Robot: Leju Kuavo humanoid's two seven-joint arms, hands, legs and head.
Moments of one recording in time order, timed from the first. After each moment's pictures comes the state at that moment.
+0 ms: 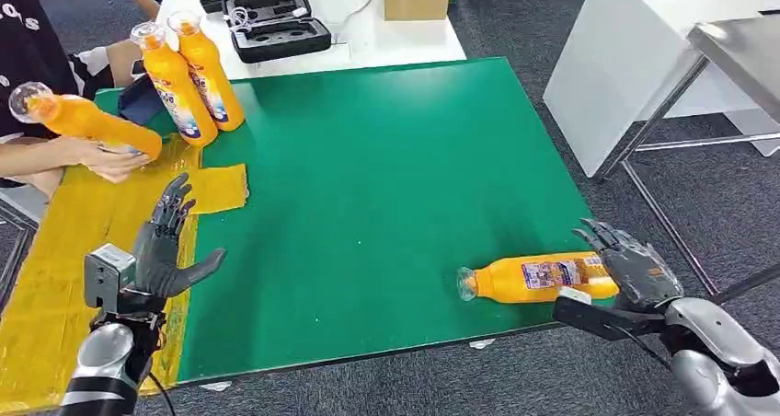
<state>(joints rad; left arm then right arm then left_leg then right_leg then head) -0.16 0.08 0.01 -1.35 -0.01 -0.07 -0.40 0.07 -0.69 0.16 -1.69 0.74 0.11 -0.05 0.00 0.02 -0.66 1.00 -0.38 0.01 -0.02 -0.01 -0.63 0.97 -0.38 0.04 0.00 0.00</state>
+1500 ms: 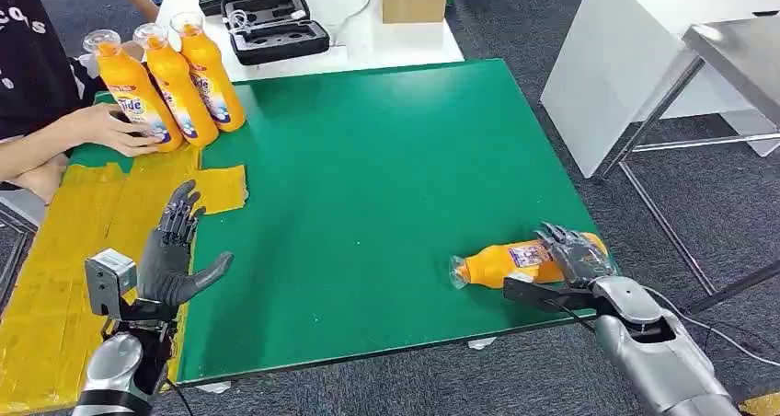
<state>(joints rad) -0.11 0.03 0.00 -1.40 0.06 -0.06 -0.34 -0.27 -0.48 0.41 -1.15 0.99 0.07 0.00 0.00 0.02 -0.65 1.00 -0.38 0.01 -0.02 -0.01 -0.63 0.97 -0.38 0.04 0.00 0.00</state>
